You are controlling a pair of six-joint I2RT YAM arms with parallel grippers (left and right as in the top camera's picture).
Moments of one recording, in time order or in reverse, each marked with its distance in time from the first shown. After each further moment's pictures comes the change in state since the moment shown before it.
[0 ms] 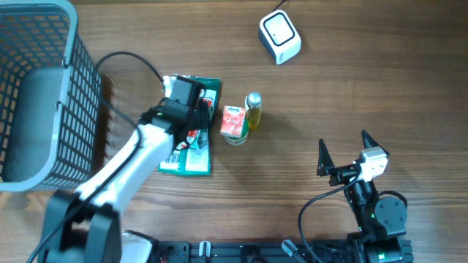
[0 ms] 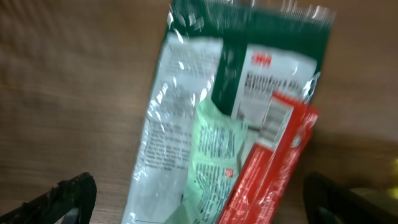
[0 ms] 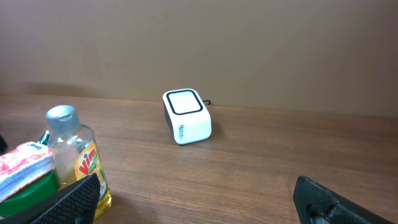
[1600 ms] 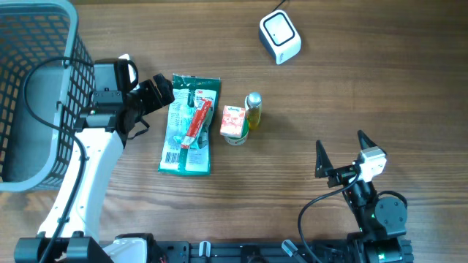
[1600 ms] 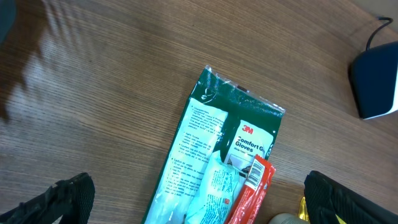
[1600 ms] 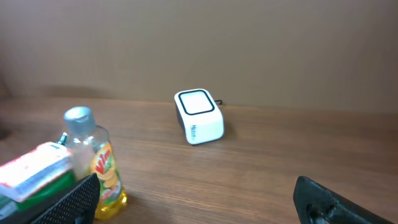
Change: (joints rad) left arm 0.357 -0.132 0.087 -0.049 0.378 0.000; right arm 0.000 0.000 0.000 0.002 -0.047 0.045
